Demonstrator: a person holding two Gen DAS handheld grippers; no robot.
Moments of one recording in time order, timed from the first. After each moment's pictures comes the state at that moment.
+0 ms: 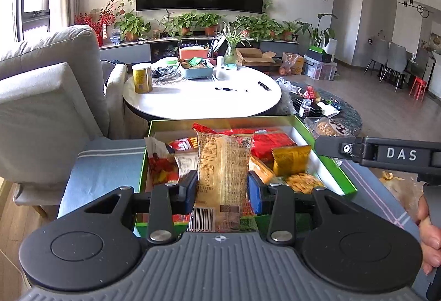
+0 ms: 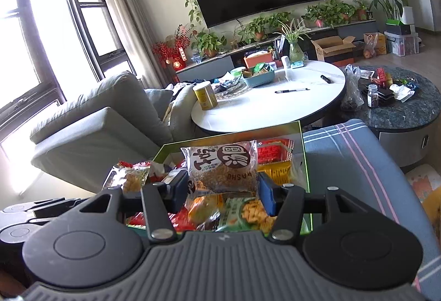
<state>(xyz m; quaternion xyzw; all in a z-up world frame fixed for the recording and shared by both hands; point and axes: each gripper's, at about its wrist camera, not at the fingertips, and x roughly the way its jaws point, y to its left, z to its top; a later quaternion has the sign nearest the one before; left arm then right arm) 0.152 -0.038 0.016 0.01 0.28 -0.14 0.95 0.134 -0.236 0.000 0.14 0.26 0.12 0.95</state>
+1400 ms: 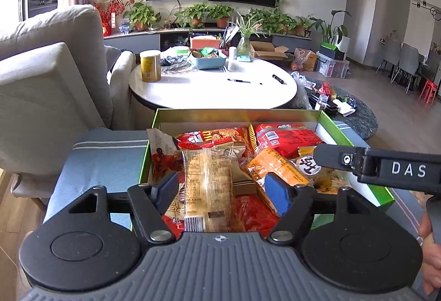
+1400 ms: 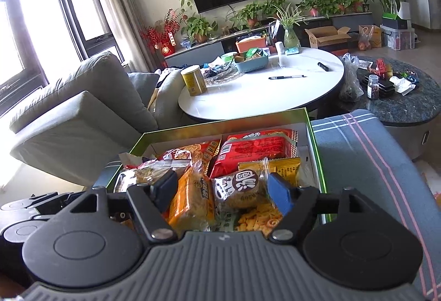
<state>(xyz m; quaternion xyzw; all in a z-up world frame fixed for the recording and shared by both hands) 0.184 -0.037 -0.011 0.00 0.29 -0.11 0.95 0.162 -0.214 -0.016 0.12 0.28 0.10 0.95</state>
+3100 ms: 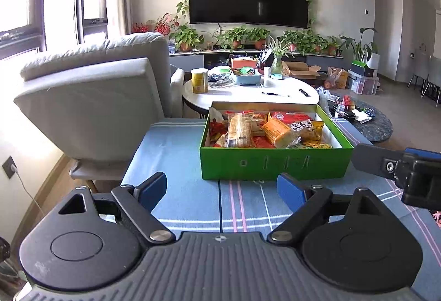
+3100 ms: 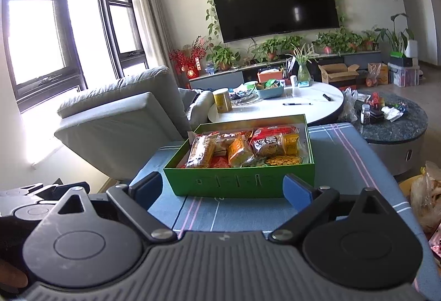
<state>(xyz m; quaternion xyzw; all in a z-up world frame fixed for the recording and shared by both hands) -0.015 -0.018 0.023 0.01 0.25 -0.02 0.97 -0.002 -0.196 0.011 0.08 0.21 0.12 0.97</state>
